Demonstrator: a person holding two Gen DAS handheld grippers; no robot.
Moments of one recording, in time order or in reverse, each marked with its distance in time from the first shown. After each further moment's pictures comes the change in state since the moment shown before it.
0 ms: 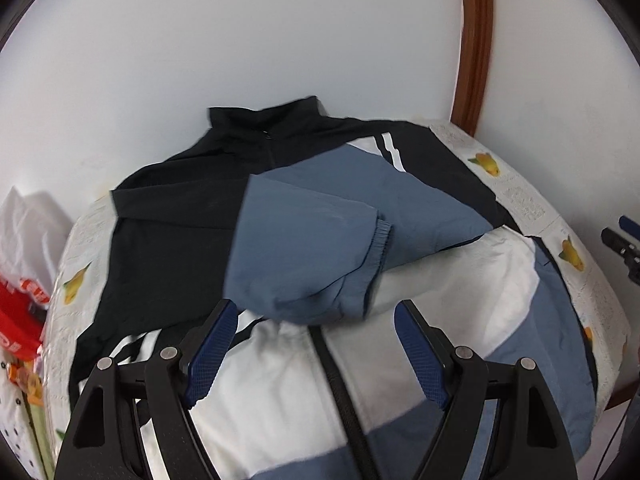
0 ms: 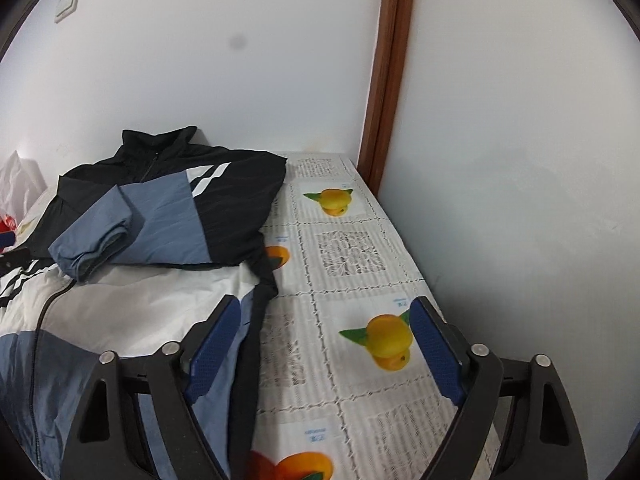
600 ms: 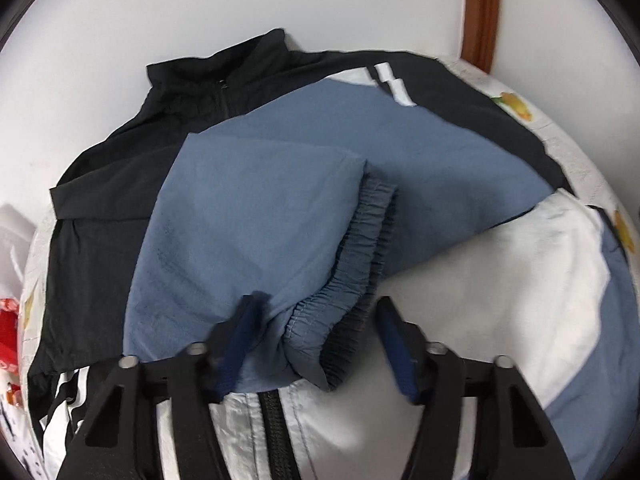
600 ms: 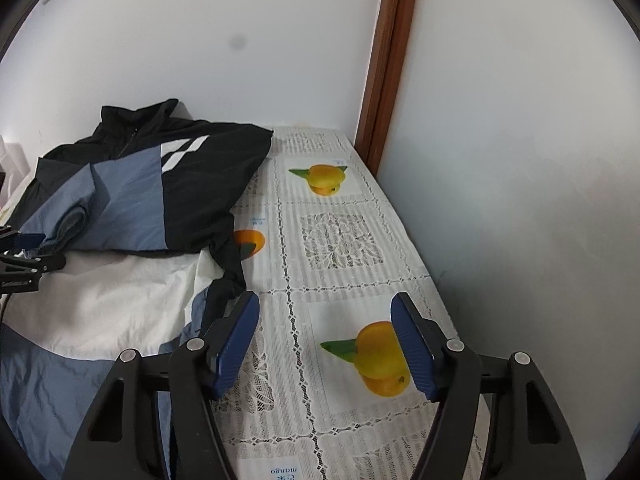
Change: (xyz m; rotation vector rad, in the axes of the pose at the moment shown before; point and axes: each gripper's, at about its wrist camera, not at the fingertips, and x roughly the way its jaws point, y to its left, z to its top) left arm 0.102 -0.028 0.008 0.061 0.144 0.040; right arm 0.061 -0.006 -0.006 -0.023 0.068 -0.015
